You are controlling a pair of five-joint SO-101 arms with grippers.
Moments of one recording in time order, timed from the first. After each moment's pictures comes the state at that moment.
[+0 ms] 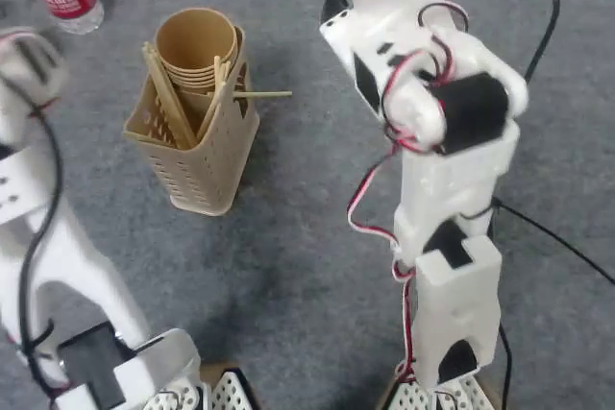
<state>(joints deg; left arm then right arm) -34.6 -12.4 -19.7 78.6 15.0 -23.6 29.2 -94.6 100.7 21.3</state>
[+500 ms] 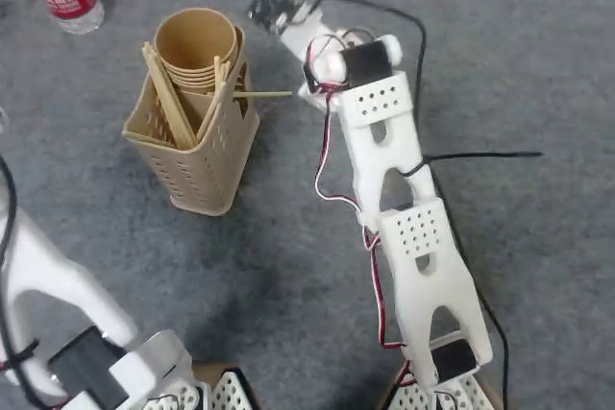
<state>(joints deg) -48.1 -12.5 -7.4 77.9 15.5 -25.3 61.7 -94.5 100.7 37.7</state>
